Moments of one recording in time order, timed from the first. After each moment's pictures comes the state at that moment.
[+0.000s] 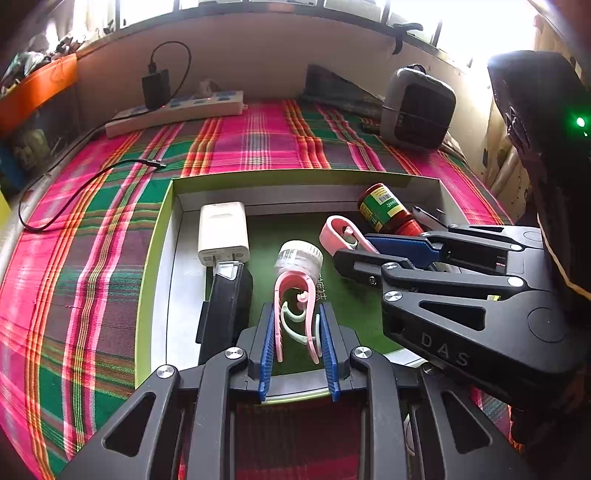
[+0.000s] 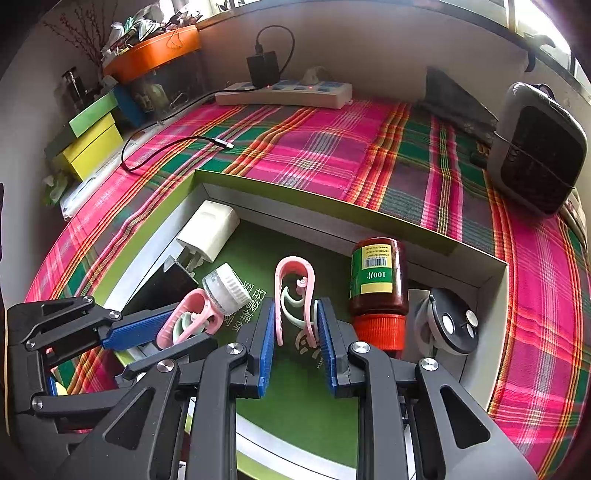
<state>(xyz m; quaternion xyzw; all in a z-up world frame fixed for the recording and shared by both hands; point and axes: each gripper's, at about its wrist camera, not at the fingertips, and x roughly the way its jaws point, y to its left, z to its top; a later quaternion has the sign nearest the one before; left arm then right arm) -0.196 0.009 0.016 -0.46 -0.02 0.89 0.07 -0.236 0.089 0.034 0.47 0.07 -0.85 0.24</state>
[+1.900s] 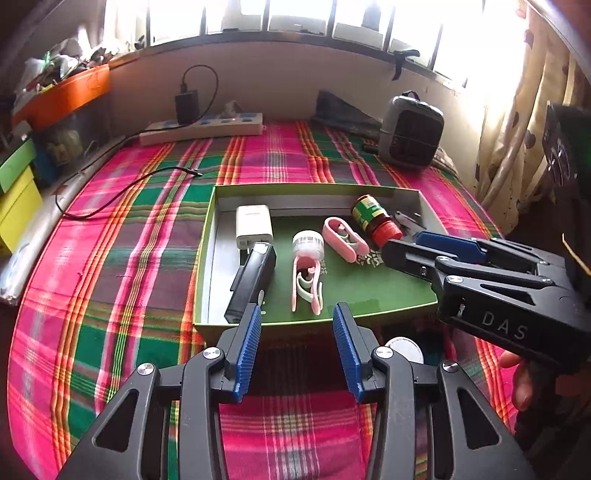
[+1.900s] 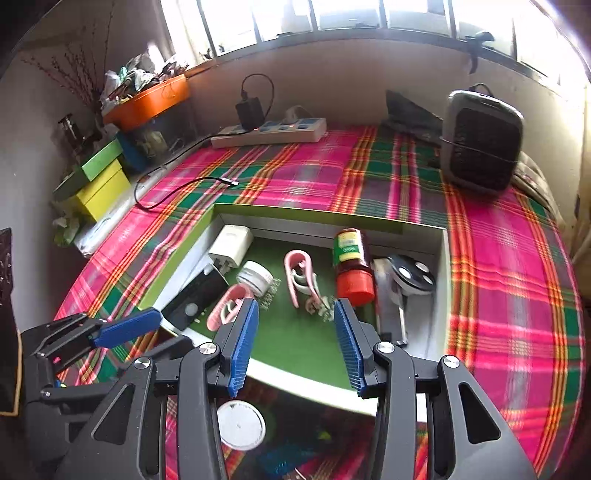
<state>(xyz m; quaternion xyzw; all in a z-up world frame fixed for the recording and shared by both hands) -0.136 -0.006 0.049 -0.42 -0.03 0.90 0.05 -0.177 0.117 0.076 0.42 0.00 -0.88 0.20</state>
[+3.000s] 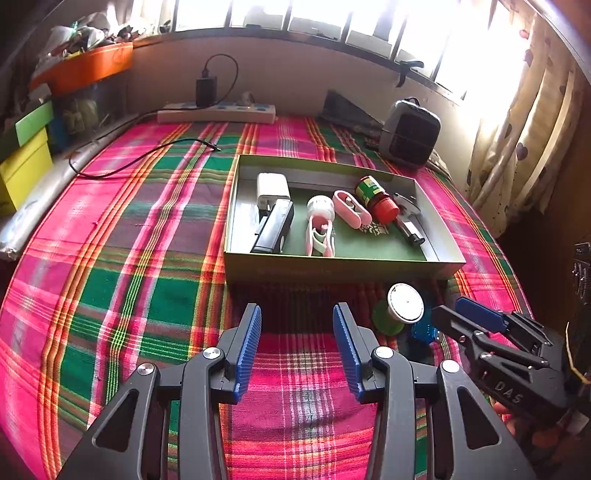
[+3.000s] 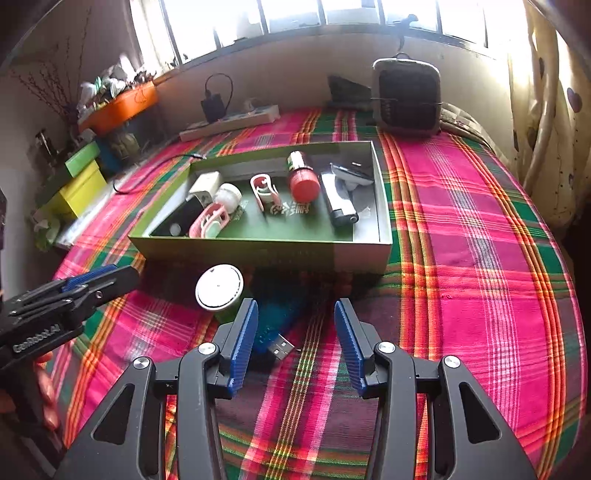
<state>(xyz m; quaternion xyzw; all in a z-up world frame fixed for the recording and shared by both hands) -0.093 -0.032 0.035 -0.42 -0.07 0.90 0.06 -0.093 0.138 0.044 0.42 -0.02 -0.90 0.12</state>
